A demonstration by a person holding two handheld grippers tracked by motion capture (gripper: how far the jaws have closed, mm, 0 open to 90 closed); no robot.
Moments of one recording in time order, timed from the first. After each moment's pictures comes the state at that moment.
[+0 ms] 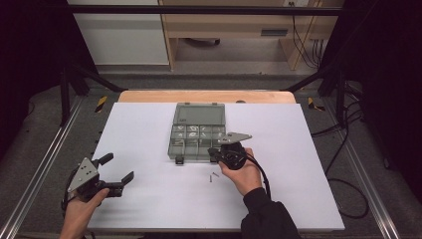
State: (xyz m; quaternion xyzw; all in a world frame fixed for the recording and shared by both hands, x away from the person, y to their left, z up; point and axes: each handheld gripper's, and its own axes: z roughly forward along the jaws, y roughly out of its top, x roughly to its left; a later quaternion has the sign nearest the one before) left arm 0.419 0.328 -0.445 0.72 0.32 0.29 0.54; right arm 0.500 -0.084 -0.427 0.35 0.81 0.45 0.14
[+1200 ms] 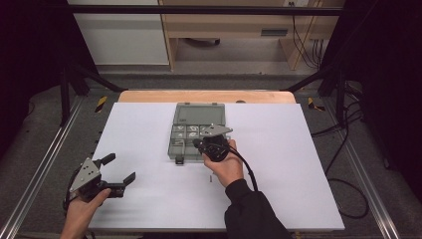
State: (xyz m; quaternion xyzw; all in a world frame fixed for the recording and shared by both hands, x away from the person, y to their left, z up) left arm 0.419 0.324 -0.446 0.73 0.31 0.29 0.54; right arm 0.520 -0.038 -0.420 0.33 0.80 0.47 0.17
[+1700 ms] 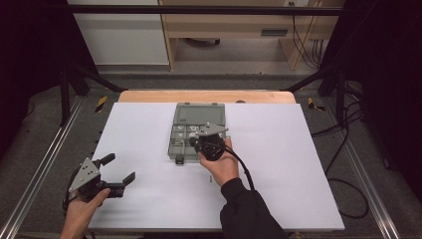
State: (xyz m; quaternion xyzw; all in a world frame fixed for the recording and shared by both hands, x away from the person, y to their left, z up) left arm 0.419 0.325 -0.446 0.72 0.32 0.28 0.54; right arm 0.523 -0.025 -0.420 0.33 0.80 0.47 0.18
